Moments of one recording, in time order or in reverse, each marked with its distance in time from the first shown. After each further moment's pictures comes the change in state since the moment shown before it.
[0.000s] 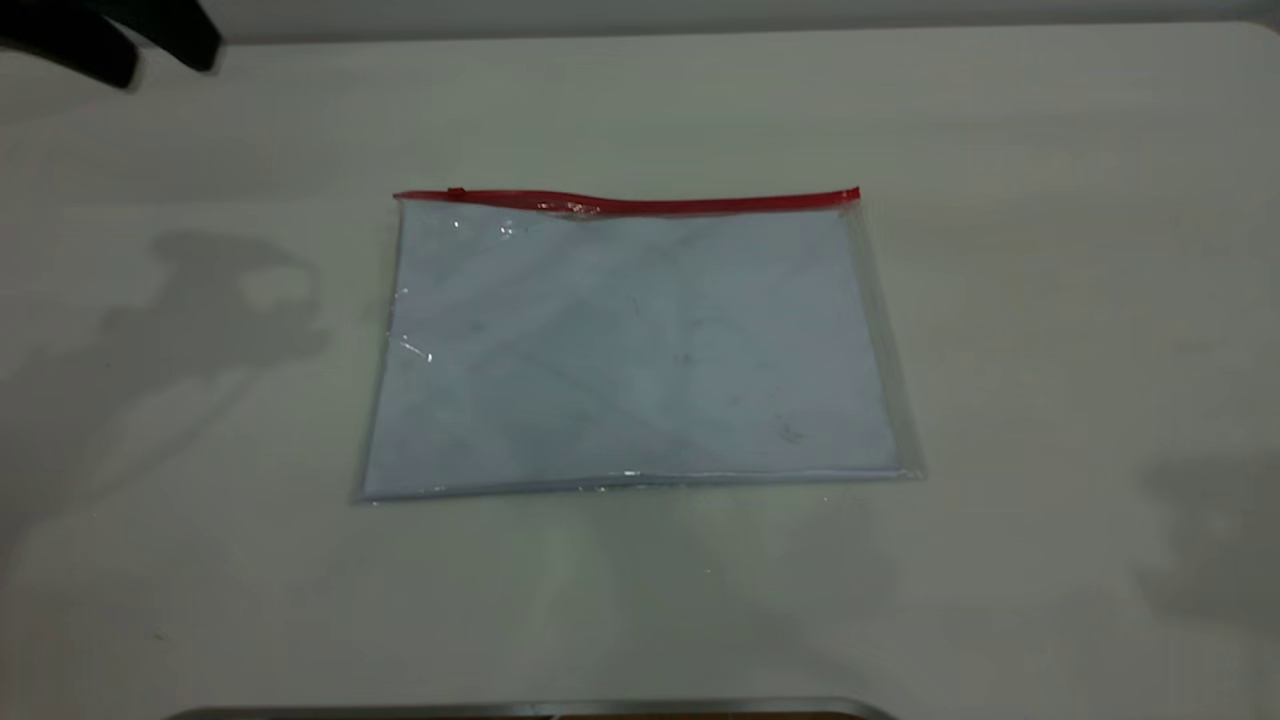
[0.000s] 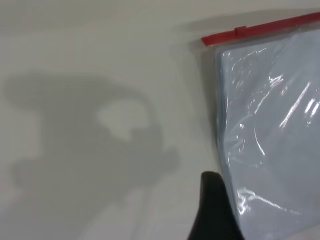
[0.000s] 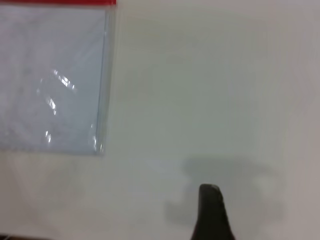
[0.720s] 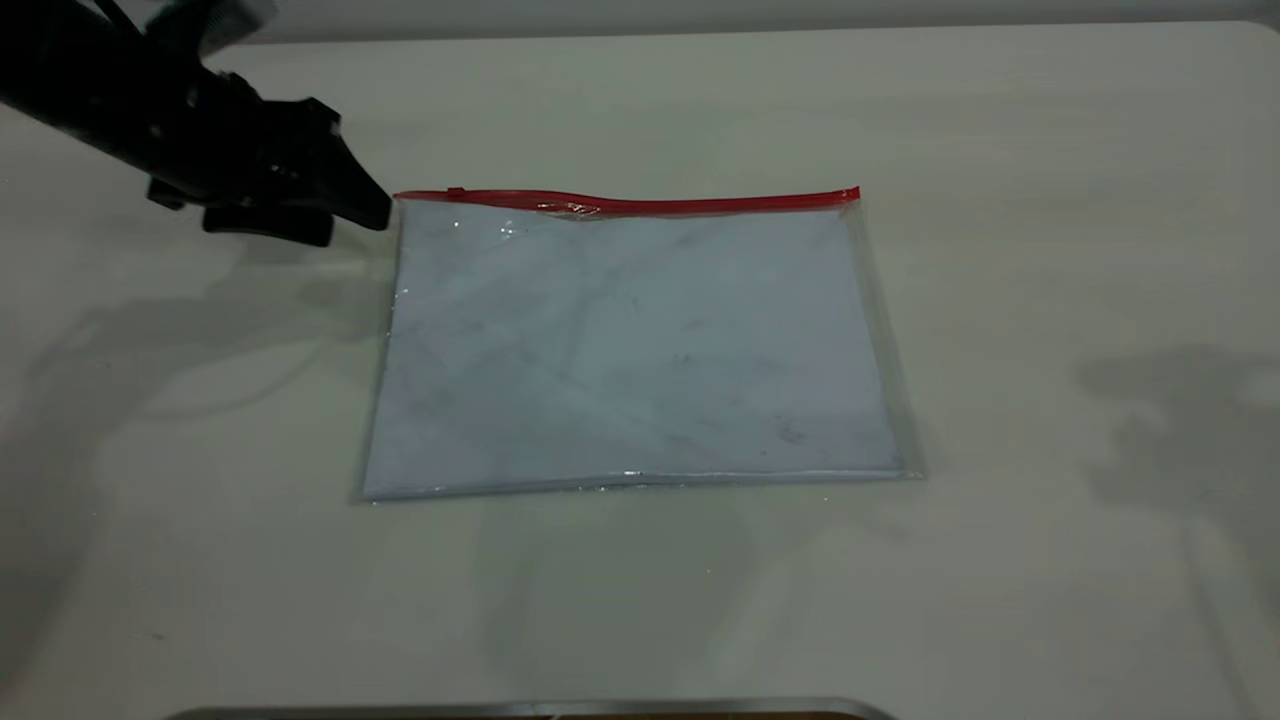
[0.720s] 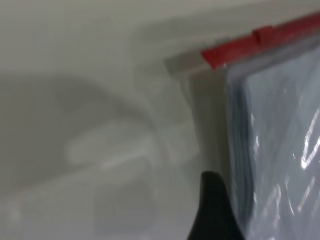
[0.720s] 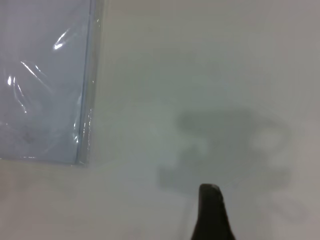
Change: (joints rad) left arm 0.000 0.436 -0.087 -0.722 -0.047 0.748; right arm 0.000 0.327 -0.054 0.001 -0.146 -0.042
